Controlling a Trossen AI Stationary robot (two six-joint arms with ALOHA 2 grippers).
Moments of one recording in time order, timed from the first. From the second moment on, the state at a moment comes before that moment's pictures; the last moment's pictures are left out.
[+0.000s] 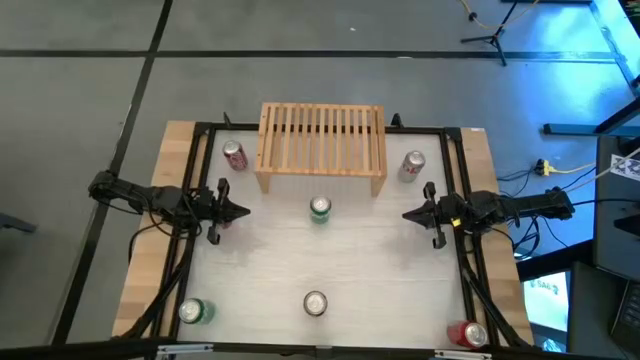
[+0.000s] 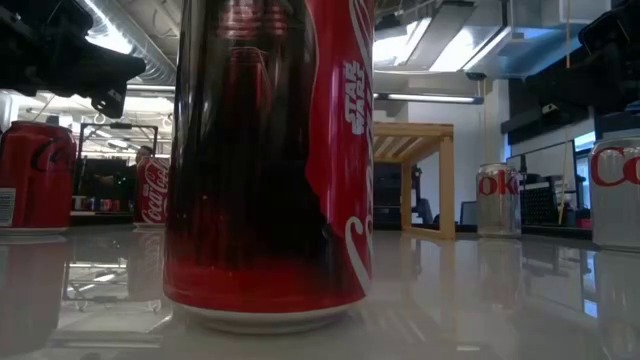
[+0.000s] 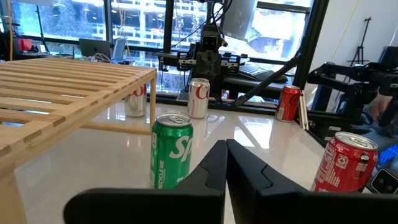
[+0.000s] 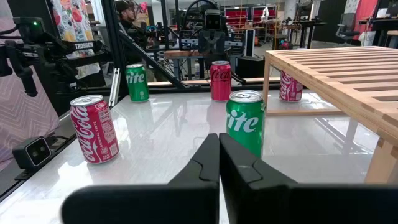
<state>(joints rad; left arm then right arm) -0.29 0.01 0.03 0.01 -0.31 -0.12 0.20 0.02 0.03 -0.05 0.10 0.05</state>
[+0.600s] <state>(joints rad) -0.29 0.01 0.03 0.02 -0.39 -0.01 0.20 0.02 0.03 -0.03 0.12 0.05</state>
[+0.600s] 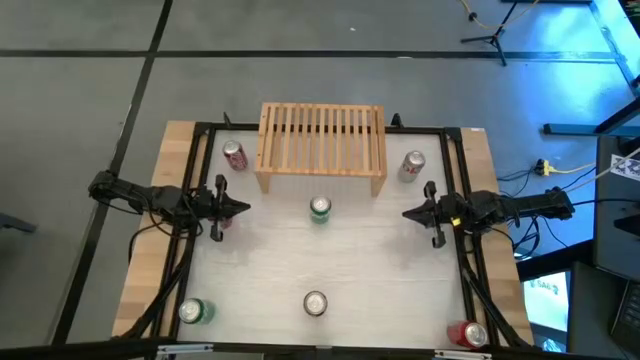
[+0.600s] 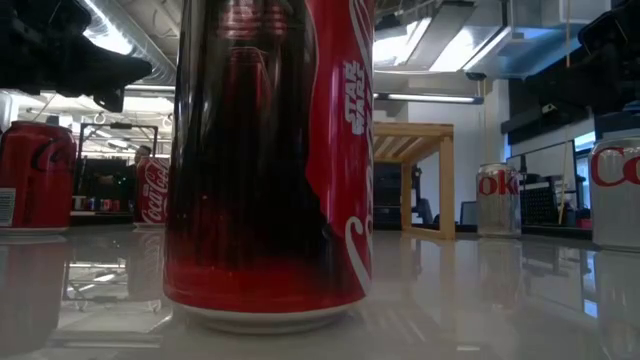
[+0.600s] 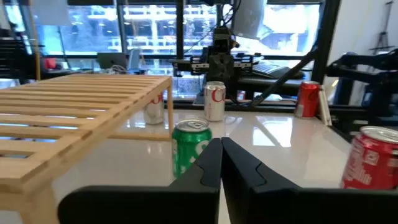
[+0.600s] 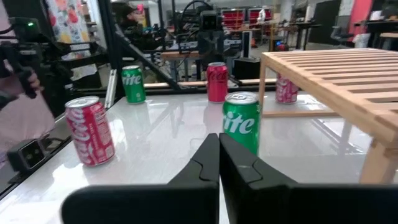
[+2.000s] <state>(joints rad) 0.05 0.51 0.55 0.34 -1.30 0.65 0.20 0.10 0.07 0.47 0.53 -0.27</state>
